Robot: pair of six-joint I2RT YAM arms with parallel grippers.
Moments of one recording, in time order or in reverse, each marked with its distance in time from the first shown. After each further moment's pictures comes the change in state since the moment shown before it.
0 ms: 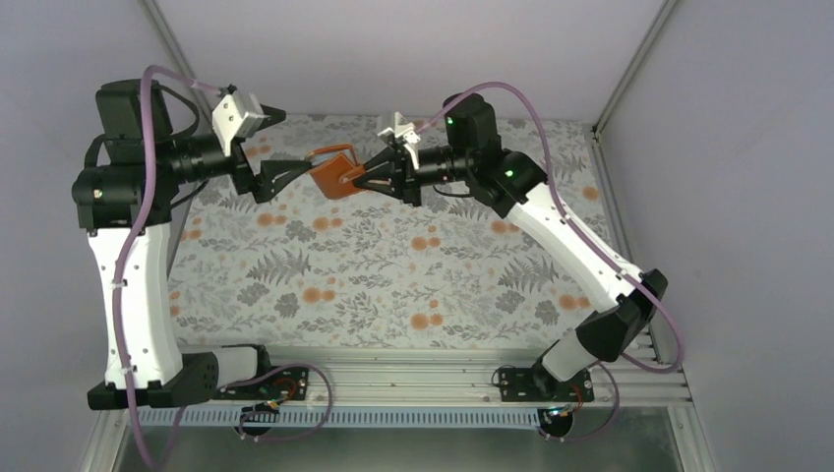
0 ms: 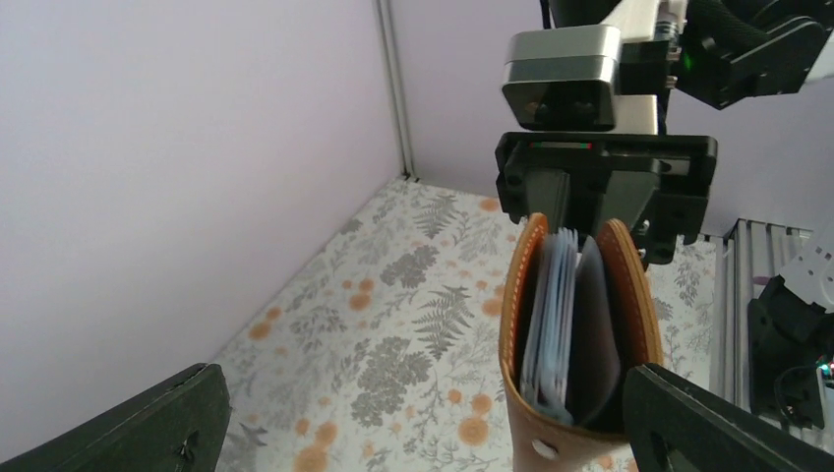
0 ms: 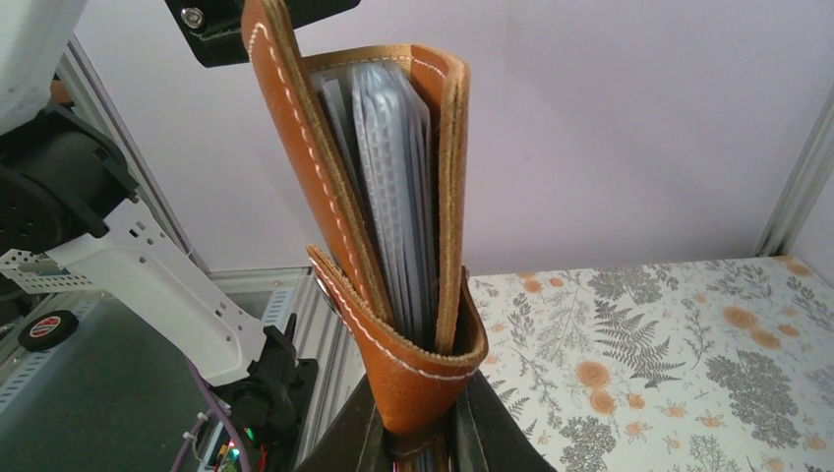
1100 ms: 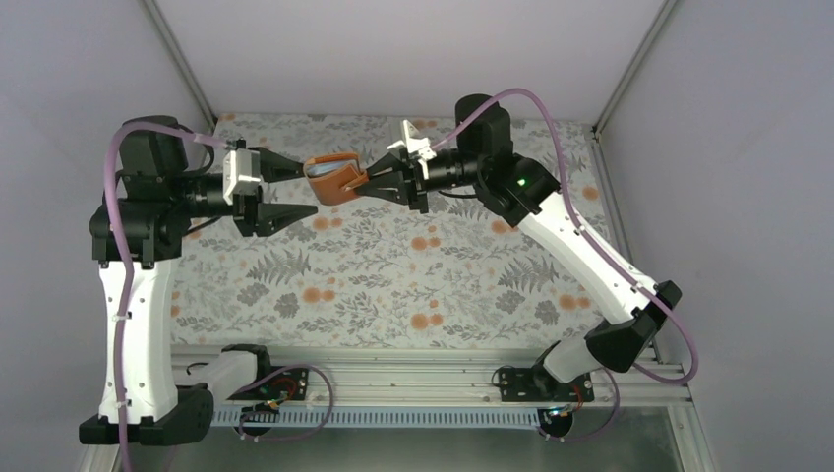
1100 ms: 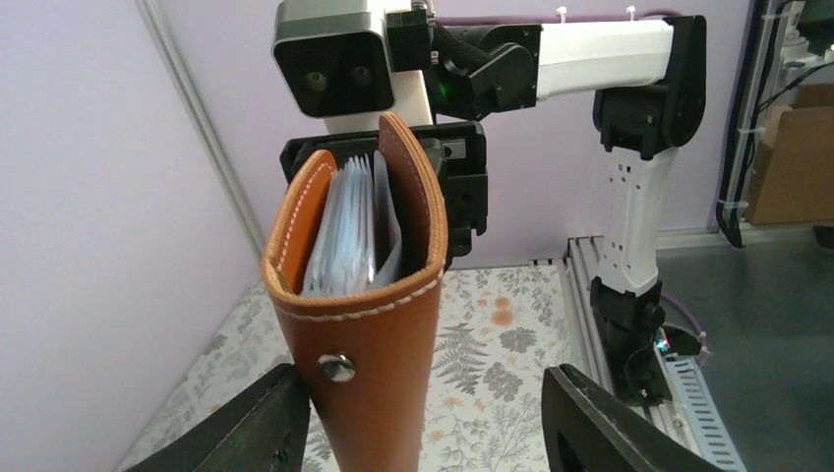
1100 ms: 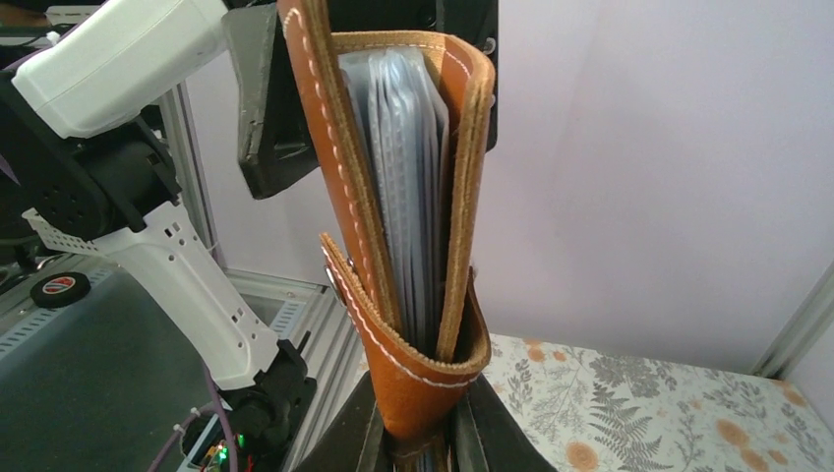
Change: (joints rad) left arm -0.054 -0.185 -0.273 0.091 0.333 0.137; right arm 0.034 -0.085 -0.030 0.059 -0.069 -0.119
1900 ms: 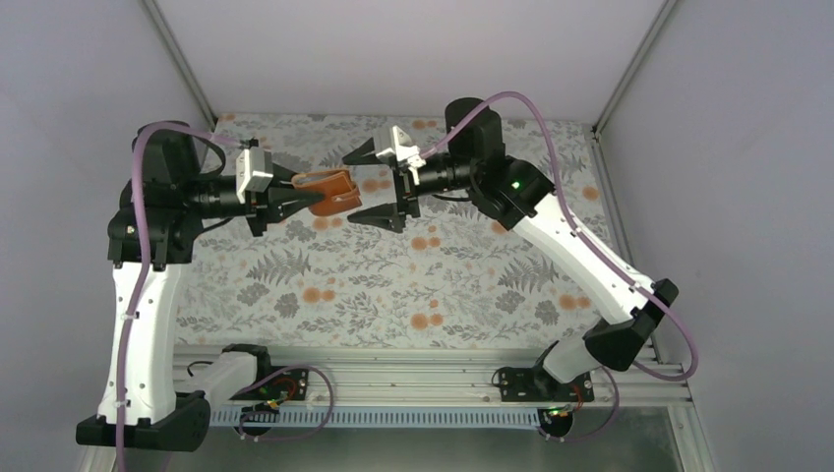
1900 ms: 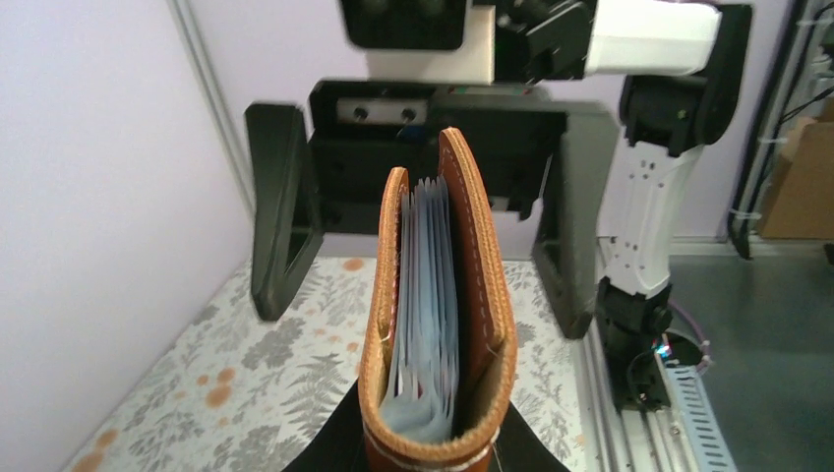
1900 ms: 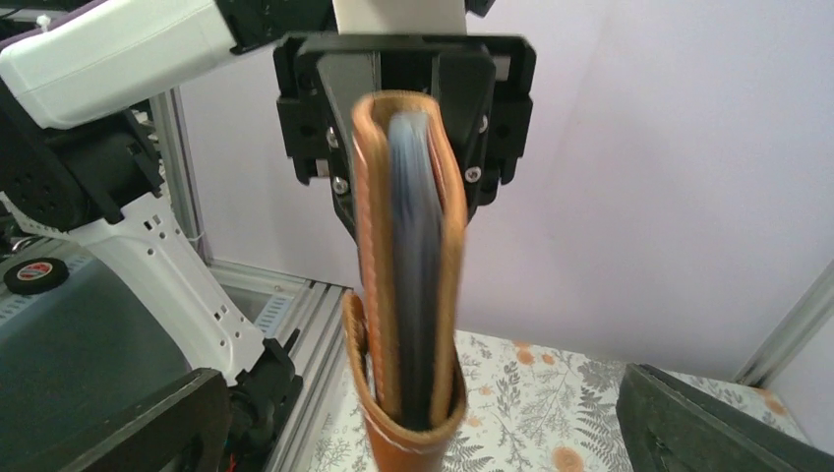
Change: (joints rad) left arm -0.038 -0.040 -0.128 0.175 -0.049 -0.169; right arm 0.052 0.021 0.027 -0.023 0.048 -0.056
